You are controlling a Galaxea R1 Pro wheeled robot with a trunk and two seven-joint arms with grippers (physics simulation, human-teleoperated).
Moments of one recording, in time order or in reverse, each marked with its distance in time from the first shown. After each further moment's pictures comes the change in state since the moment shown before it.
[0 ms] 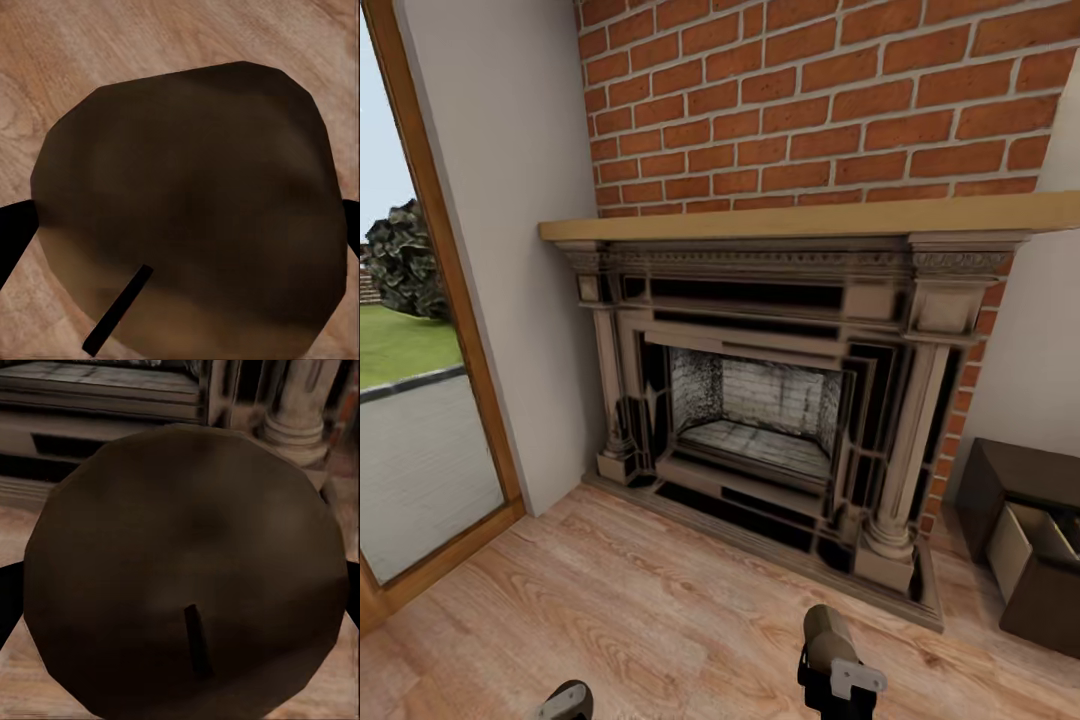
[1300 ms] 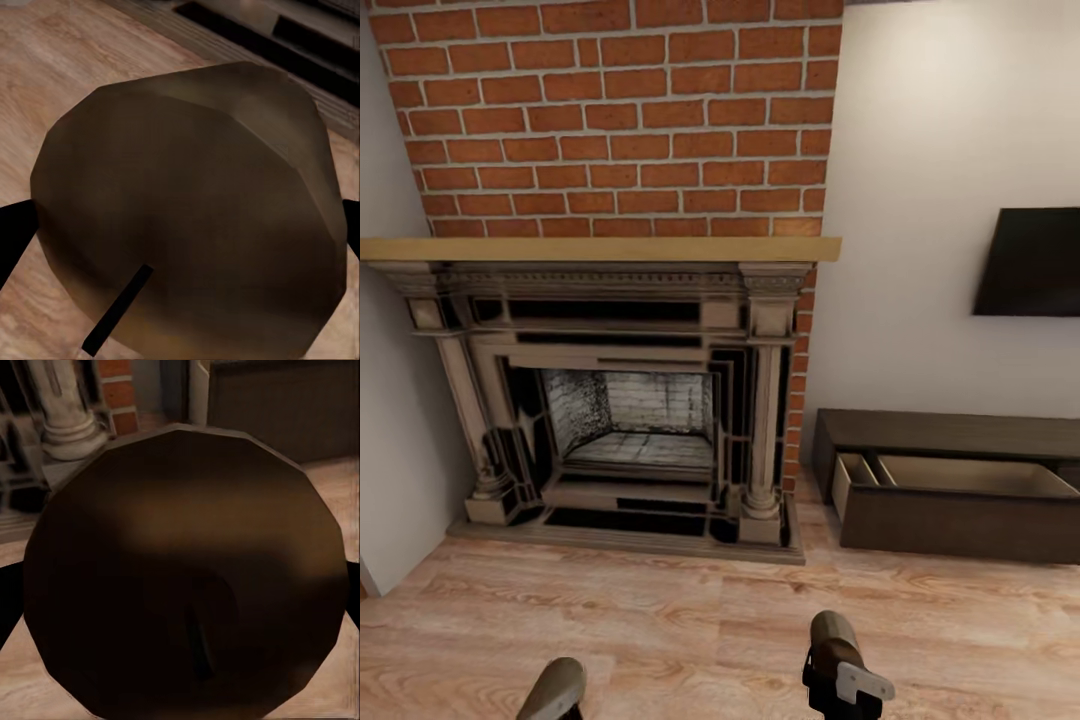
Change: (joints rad) left arm 0.060 -0.024 0.003 -0.005 0.003 -0.362 -0.007; right arm 0.000 0.000 -0.003 -0.001 -0.084 -0.001 0.001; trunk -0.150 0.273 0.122
